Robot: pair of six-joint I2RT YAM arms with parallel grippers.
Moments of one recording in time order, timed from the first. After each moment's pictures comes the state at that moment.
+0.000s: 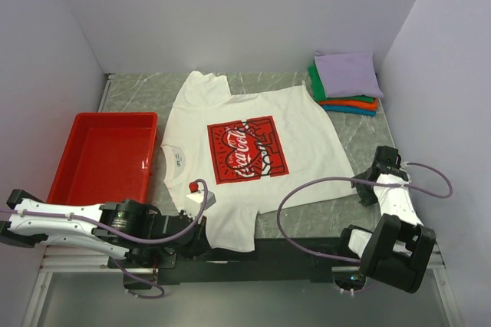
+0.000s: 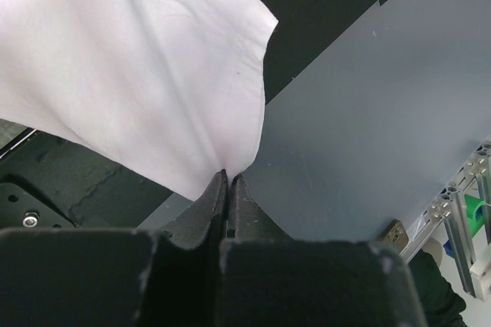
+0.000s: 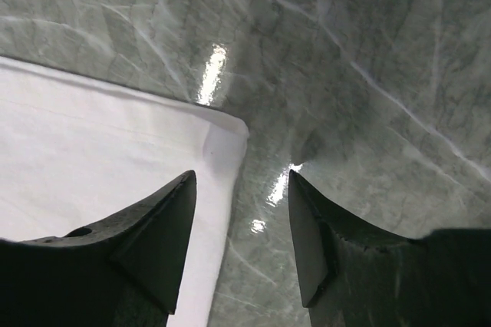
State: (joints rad) left arm -1.66 0.72 0.79 -0.92 -0.26 -1.10; right arm -0.39 1.09 0.54 -0.66 0.14 0.83
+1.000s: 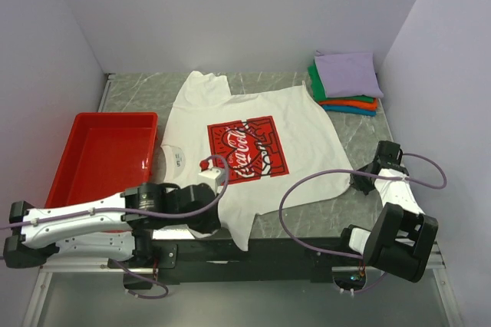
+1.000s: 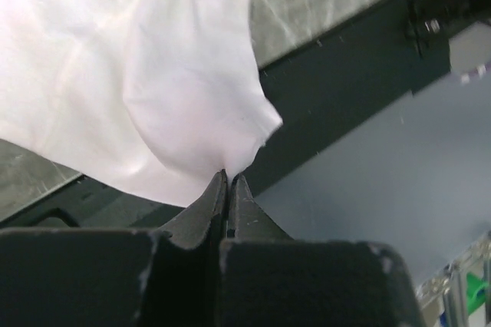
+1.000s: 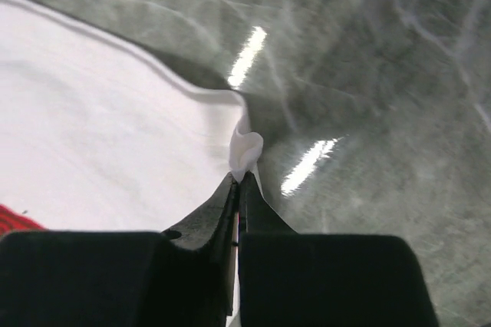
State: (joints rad) left arm -1.37 0.92 0.90 -0.90 -0.19 -0.96; right arm -0.39 1.17 0.56 -0.54 -0.01 0.75
